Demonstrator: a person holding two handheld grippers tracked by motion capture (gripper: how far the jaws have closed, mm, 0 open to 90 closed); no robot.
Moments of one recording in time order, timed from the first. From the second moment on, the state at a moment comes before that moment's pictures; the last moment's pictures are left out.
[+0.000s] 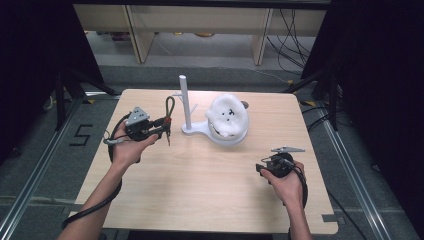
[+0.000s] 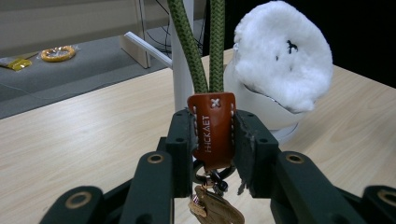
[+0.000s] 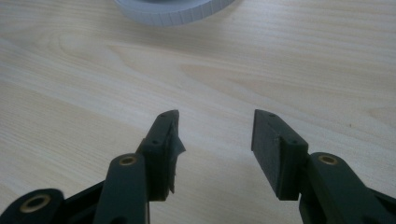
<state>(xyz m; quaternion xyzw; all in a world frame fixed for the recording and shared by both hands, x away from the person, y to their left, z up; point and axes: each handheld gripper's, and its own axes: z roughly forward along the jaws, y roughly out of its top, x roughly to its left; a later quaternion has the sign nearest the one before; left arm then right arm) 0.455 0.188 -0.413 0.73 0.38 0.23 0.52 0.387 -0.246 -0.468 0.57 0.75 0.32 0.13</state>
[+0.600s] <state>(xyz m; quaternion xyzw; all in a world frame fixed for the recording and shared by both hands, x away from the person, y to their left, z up) 0.468 0.183 -0.408 0.73 0.38 0.22 0.52 0.387 -0.246 -0.468 0.56 0.75 0.32 0.13</state>
